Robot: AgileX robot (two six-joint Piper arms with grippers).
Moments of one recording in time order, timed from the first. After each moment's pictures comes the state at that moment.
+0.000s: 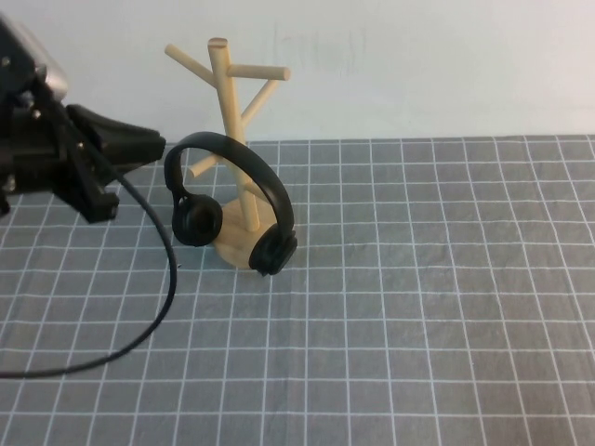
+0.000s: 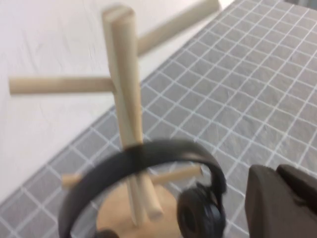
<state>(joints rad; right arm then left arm) -0.02 -0.02 0.03 0.01 0.33 -0.04 0.04 1.37 -1.03 -1.20 0.91 1.70</state>
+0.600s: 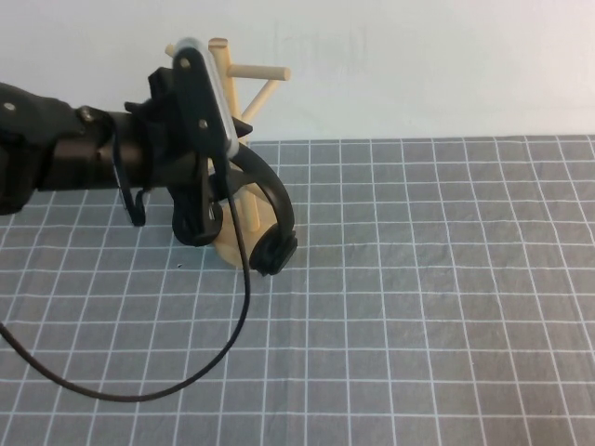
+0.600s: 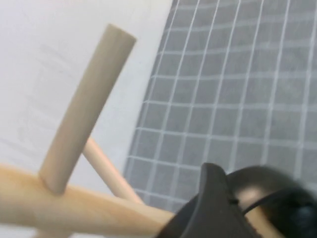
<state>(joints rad) -0.02 -0.02 0.03 0.01 0.33 -0.04 -0.30 1.56 -1.13 -1.06 0.53 2.06</state>
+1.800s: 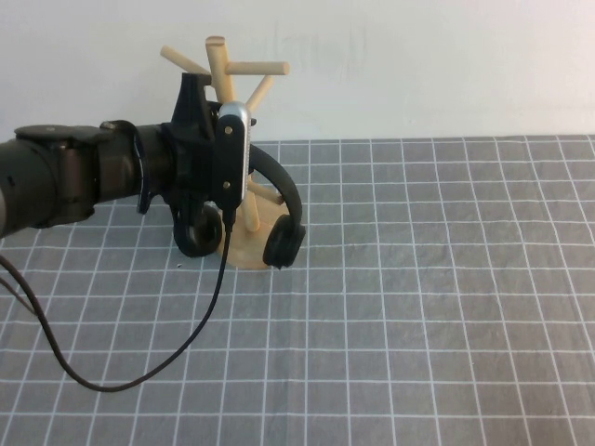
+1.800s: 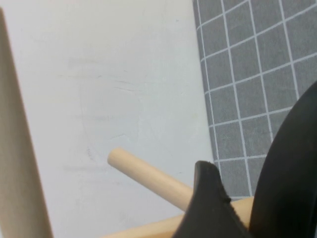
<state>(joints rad) -0.02 -0.02 0.03 0.01 0.33 -0.03 -0.31 1.73 -1.13 -1.57 0.33 3.14</state>
